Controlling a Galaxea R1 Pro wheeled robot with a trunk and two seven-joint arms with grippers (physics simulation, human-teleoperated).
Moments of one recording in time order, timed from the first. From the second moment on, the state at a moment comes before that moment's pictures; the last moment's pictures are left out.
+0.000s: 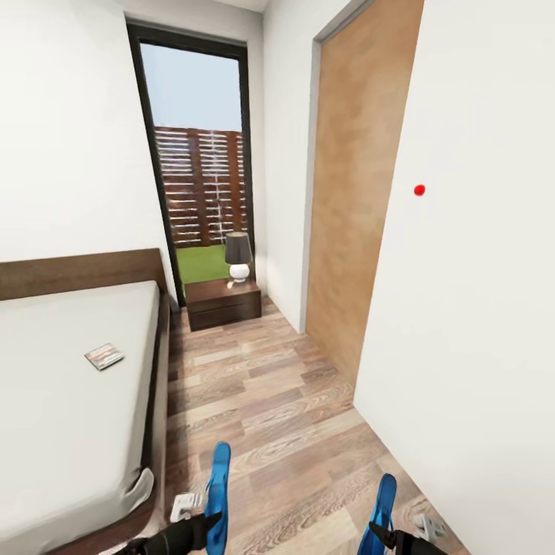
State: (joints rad) left arm -0.41 0.04 0.28 -0.28 0.00 0.01 -0.79; right arm -0.41 -0.21 -0.13 -0.14 -0.30 -0.02 0.77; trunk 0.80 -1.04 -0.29
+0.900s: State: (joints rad) left arm -0.41 0.00 0.27 -0.24 -0.04 -0.07 -0.64; right arm -0.41 -0.21 -0.13 -0.14 -0.31 -0.01 0.77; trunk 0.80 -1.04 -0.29
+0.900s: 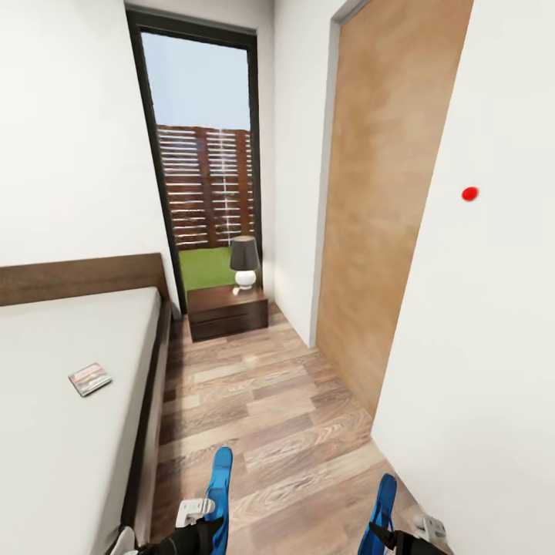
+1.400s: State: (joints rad) left arm -0.41 0.00 0.27 -0.24 -0.04 -0.07 -0.64; right arm -0.41 -0.21 -0.13 -0.14 -0.30 -0.01 0.77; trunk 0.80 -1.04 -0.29
